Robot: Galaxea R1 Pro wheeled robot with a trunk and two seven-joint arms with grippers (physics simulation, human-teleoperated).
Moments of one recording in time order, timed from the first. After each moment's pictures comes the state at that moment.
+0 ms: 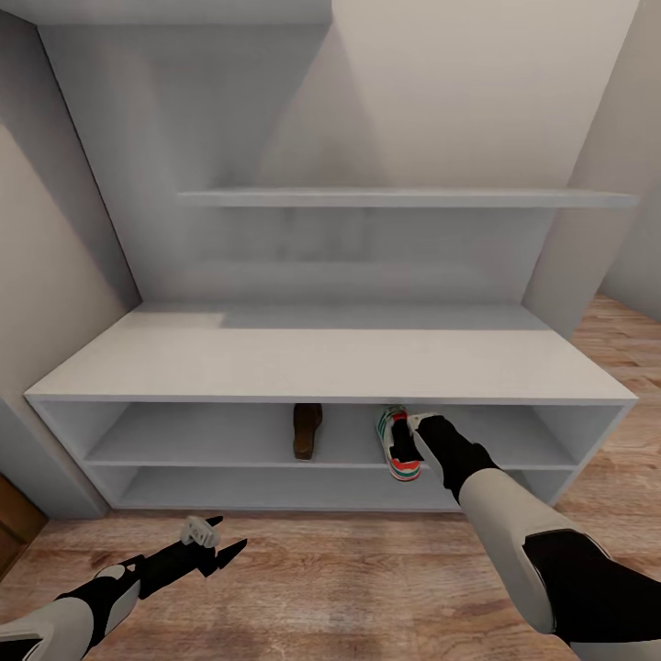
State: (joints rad) left arm -0.71 0.22 0.03 -0.03 -0.01 -0.49 -0.88; right arm -1.00 0.06 0.12 -0.39 0.02 0.68 -0.05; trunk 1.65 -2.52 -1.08
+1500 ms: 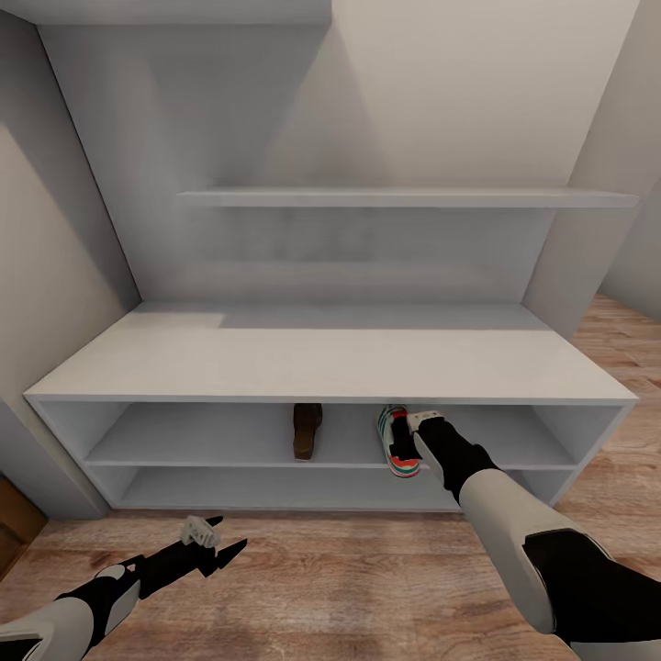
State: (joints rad) left arm -0.71 0.22 0.03 -0.03 -0.01 -0.49 -0.88; right arm -1.00 0.06 0.12 -0.38 0.02 0.63 -0.05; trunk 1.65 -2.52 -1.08
